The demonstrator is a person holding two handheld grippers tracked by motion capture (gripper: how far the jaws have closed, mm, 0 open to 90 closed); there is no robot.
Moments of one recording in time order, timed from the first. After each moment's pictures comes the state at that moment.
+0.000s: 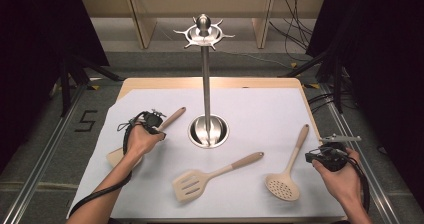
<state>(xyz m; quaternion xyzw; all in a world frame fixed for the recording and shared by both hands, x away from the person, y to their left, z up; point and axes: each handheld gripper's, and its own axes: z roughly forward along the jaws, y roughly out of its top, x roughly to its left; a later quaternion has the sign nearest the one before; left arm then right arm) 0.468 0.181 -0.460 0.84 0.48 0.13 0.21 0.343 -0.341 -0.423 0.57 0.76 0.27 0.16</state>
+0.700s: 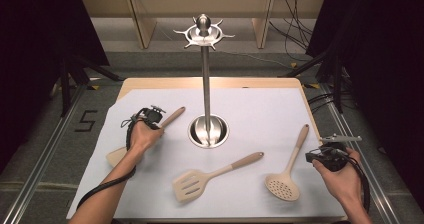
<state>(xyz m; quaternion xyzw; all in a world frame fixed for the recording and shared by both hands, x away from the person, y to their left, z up) 0.487 0.182 -0.470 0.83 0.50 0.16 0.19 0.343 -0.342 -0.423 0.57 0.76 0.28 0.16</state>
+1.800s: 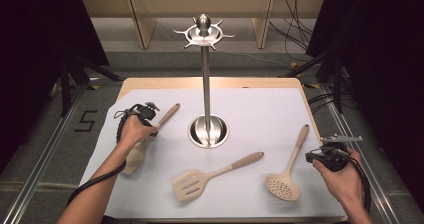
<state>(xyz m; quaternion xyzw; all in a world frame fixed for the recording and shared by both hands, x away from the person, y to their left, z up) 0.498 0.205 -0.460 0.86 0.48 0.12 0.13 0.343 -0.343 -0.424 0.57 0.75 0.29 0.15</state>
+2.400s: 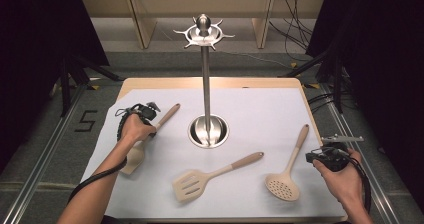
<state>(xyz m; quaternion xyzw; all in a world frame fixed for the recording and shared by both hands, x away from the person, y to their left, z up) 0.502 0.206 -0.461 0.87 0.47 0.10 0.11 0.342 -0.343 -0.424 0.58 0.75 0.29 0.15</state>
